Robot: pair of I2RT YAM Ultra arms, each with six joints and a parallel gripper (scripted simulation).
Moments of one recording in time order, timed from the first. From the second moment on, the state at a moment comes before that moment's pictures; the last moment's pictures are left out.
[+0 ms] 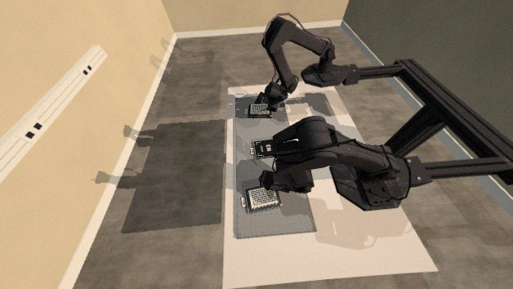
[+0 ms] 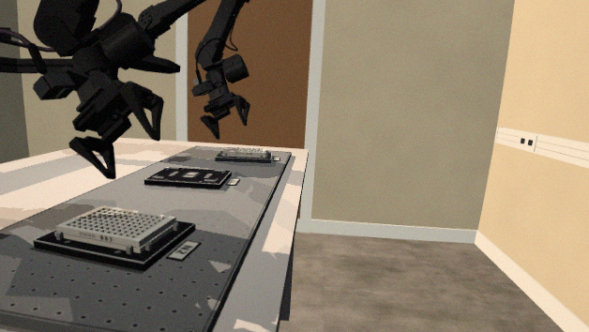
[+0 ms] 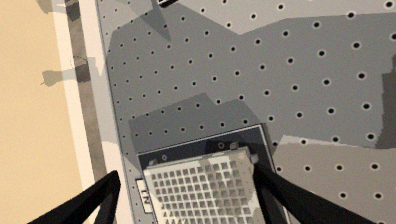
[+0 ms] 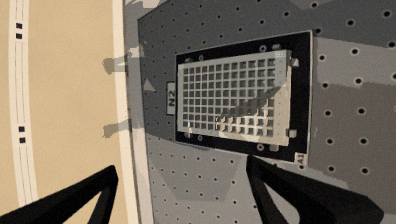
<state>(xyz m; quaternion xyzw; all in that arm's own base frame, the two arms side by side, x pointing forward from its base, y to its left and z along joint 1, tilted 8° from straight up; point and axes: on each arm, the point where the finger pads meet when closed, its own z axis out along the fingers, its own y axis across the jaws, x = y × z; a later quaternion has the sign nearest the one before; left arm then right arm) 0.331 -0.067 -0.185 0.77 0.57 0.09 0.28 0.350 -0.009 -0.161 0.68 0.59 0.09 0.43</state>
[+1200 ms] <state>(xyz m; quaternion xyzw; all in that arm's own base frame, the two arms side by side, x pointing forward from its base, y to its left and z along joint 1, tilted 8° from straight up) 0.329 0.025 -0.171 0.66 0.64 0.17 0.35 0.339 -0.013 -0.163 0.68 0.59 0.07 0.43</state>
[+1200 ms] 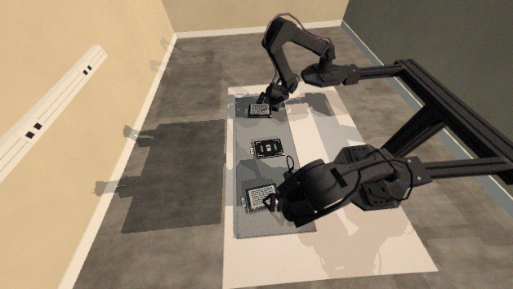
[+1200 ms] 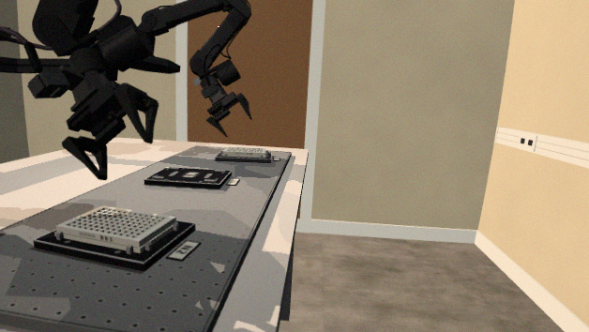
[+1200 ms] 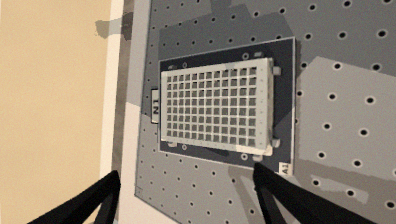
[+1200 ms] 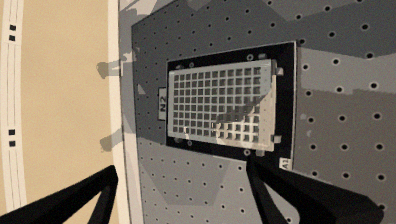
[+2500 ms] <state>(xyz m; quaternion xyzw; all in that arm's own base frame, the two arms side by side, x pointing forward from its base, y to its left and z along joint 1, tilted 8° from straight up) 0.380 0.021 -0.202 0.31 0.92 0.04 0.23 0.308 0.236 -0.135 -0.03 0.91 0.15 0.39</state>
